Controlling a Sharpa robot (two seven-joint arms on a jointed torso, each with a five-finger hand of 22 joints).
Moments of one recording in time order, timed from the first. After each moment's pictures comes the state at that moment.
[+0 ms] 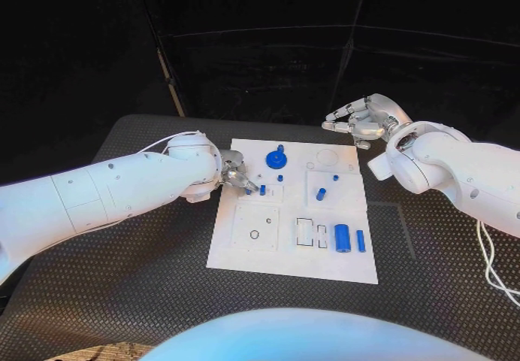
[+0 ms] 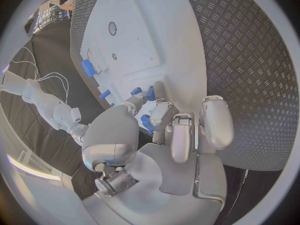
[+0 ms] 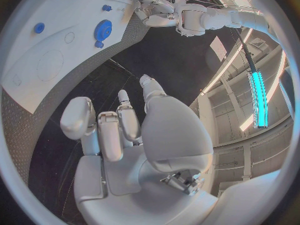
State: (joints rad) left arm 1.13 -0.69 0.04 1.38 -1.27 0.16 -0.53; left_hand 0.86 -0.08 0.33 0.04 0.33 1.06 0.00 0.58 0.48 1.40 -0.05 1.24 1.01 1.47 -0.10 1.56 1.31 0.08 1.45 0.01 1.23 1.31; right arm 1.13 -0.75 0.15 1.36 -0.84 -0.34 0.02; right_hand 1.29 -0.06 -0.03 0.11 0.37 0.96 0.15 0.15 0.07 1.38 0.06 1.35 1.30 1.46 0.00 1.51 1.31 0.10 1.32 0.10 1.34 1.04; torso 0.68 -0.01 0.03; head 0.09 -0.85
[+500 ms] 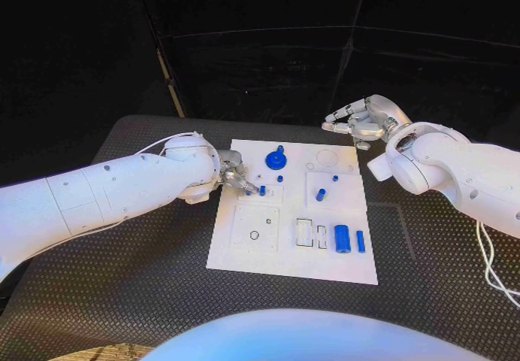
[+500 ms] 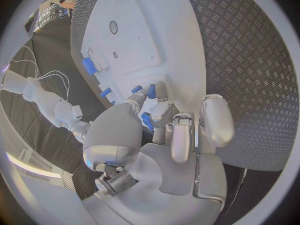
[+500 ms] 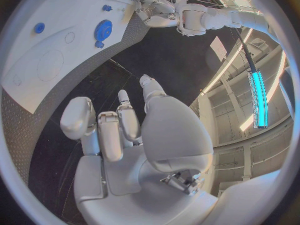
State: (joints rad) left arm 1.13 -0.71 0.05 1.40 -1.26 0.14 -0.53; left_hand 0.92 -0.05 0.18 0.14 0.24 1.05 0.02 0.57 0.44 1.36 -0.05 1.21 0.96 1.47 -0.10 1.56 1.31 0.08 1.45 0.01 1.17 1.31; right arm 1.13 -0.75 0.15 1.36 -0.84 -0.34 0.02; right_hand 1.29 -0.06 -0.03 0.11 0.37 0.96 0.15 0.15 0.07 1.38 0.06 1.35 1.30 1.46 0.00 1.51 1.31 0.10 1.32 0.10 1.34 1.04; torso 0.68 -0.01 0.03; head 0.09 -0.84
